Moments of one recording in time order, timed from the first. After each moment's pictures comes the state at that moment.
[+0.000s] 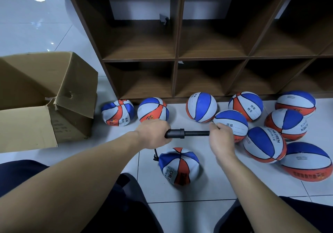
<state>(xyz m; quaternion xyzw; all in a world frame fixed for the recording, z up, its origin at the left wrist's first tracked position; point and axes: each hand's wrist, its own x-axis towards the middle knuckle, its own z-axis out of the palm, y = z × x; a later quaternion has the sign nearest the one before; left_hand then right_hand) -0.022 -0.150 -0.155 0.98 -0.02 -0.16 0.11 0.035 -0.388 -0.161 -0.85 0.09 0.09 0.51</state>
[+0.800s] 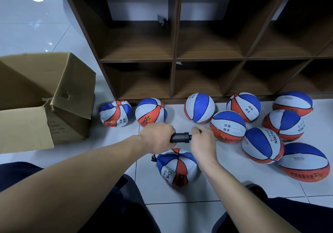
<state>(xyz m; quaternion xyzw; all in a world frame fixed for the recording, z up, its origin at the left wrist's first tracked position) -0.023 -0.177 -0.150 0.98 -0.04 -0.16 0.11 0.002 -0.353 -0.157 -0.85 0.06 0.11 0.52</state>
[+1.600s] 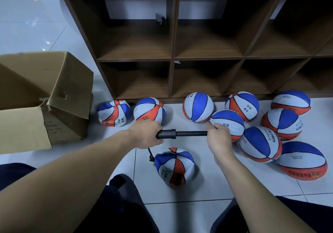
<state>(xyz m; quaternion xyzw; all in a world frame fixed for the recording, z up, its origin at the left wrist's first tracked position) -0.021 -0.137 -0.160 0.98 -0.02 -0.19 0.10 0.037 -0.391 -0.156 -0.83 0.12 0.13 0.52</state>
